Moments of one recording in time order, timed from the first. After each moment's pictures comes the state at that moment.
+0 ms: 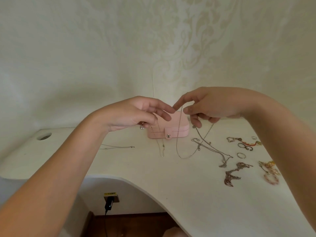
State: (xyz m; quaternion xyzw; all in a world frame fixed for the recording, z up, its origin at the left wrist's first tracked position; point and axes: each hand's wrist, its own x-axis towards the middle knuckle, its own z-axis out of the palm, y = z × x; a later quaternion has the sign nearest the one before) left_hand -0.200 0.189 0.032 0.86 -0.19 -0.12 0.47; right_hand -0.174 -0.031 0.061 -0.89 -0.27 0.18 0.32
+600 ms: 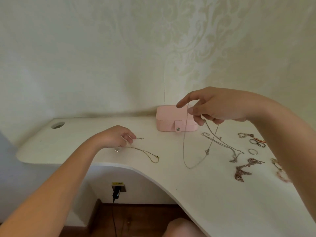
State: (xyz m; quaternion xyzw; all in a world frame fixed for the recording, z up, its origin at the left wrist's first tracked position) left_hand -0.185 0.288 -0.078 0.94 0.04 -0.13 0.31; right_hand -0.180 -0.019 0.042 -0.88 -0.29 0.17 0.34
